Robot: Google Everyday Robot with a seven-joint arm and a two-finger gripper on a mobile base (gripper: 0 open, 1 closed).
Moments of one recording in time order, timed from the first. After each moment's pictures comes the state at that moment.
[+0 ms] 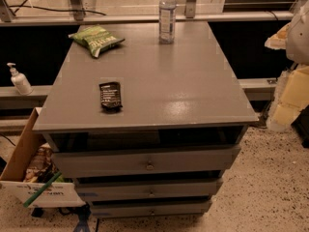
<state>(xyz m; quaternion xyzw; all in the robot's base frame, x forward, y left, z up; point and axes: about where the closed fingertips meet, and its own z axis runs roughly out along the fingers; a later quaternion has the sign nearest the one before) 0.438 -0.217 0.976 -0.60 0.78 -0.03 0.16</state>
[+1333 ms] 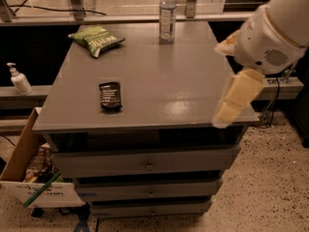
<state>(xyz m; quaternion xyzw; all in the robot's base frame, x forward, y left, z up) 0.458 -0.132 0.958 -0.62 0.74 0.07 0.23</state>
